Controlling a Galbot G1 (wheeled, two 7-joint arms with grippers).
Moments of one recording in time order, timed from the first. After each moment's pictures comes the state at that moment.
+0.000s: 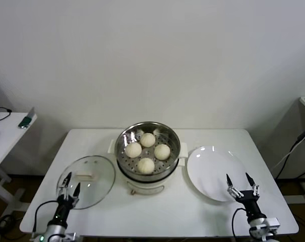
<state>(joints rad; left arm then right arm) 1.51 -1.24 -0.65 -1.57 1.16 -0.13 -0.39 -1.51 1.17 0.61 1.63 0.42 0.31 -0.10</state>
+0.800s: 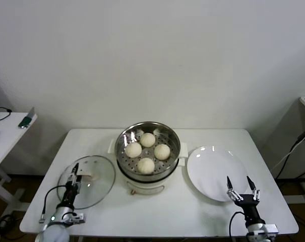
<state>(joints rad) 1.29 -1.25 -0.60 -1.37 1.27 -0.07 -0.38 -1.53 1.25 0.64 1.65 0.37 0.33 -0.08</state>
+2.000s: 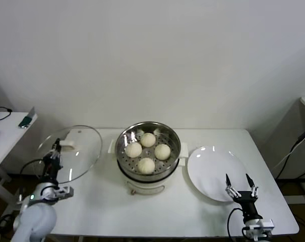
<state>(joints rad) 1.36 -1.06 -0.60 -1.88 1.00 0.29 -0.11 -1.50 1.26 0.63 1.65 0.30 0.28 -0.03</state>
